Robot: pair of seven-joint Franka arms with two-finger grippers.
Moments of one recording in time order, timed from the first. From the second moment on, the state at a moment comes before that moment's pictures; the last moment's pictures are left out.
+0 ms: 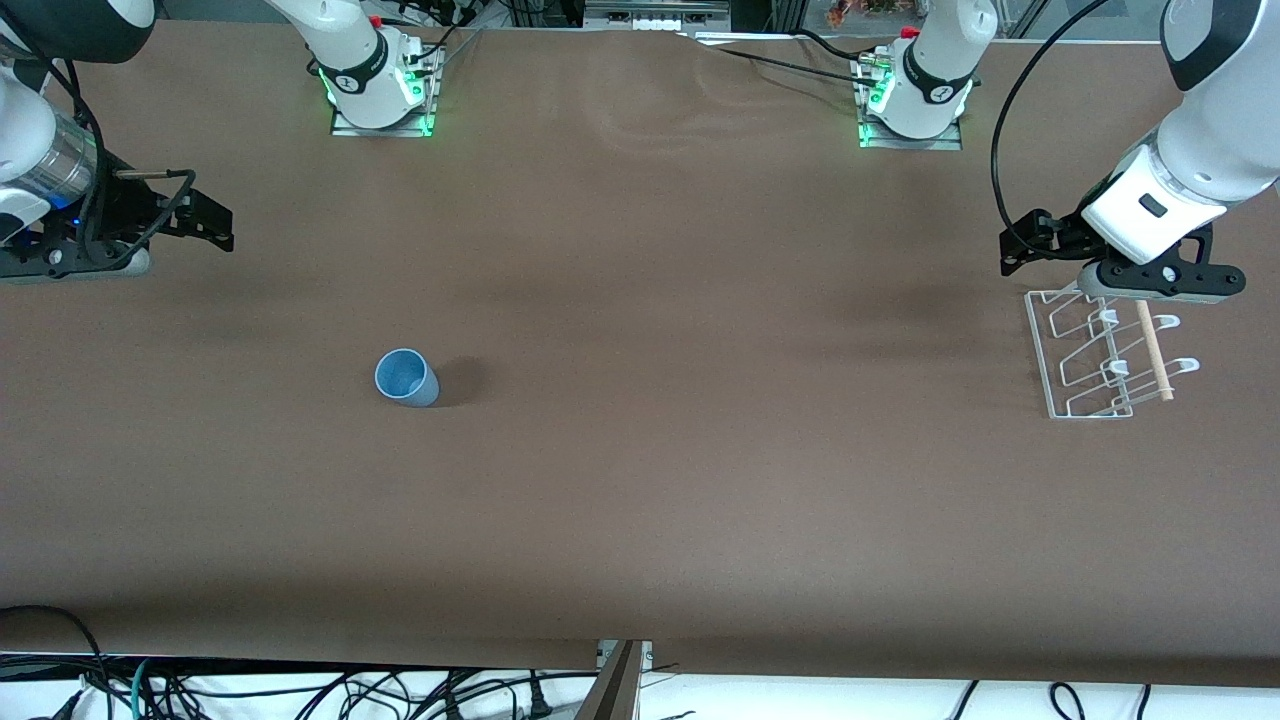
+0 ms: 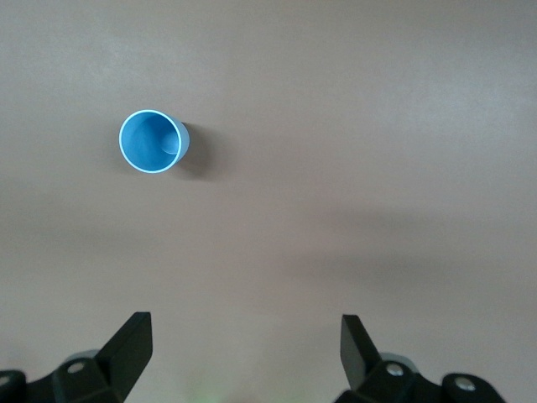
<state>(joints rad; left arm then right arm) -0.11 -0.01 0.00 -1.75 -0.01 1.70 -0.06 0.07 -0.02 -0.01 -1.74 -0.05 1.63 -0.03</state>
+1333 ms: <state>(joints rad) -0.11 -0.01 0.00 -1.75 -0.01 1.68 -0.06 0.14 0.44 0.00 -1.74 0.04 1.93 0.02</state>
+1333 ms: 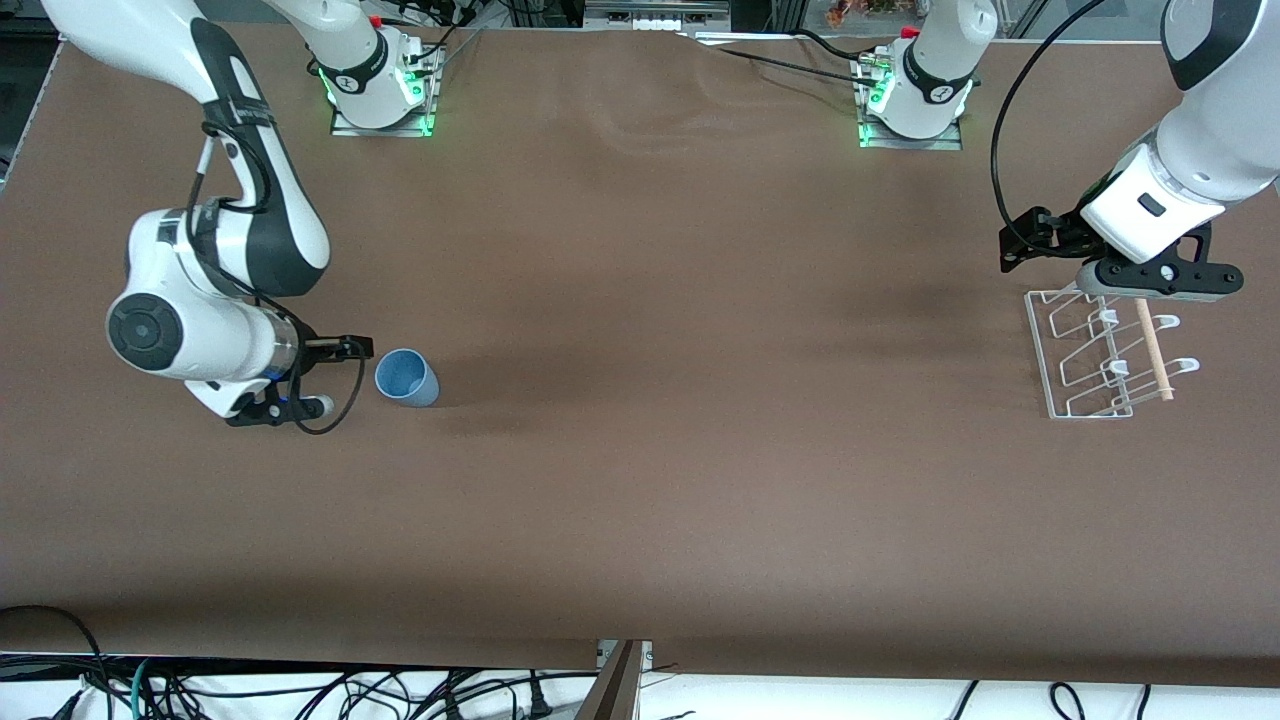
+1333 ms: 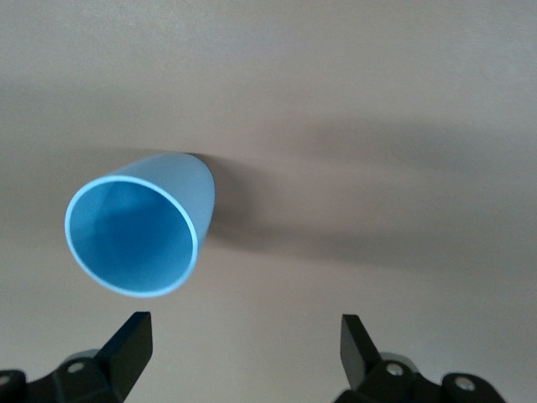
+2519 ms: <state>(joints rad) -0.11 -0.01 0.00 -1.75 -0.01 1.68 -0.06 0.20 0.60 0.00 -1.73 0.04 2.08 0.14</state>
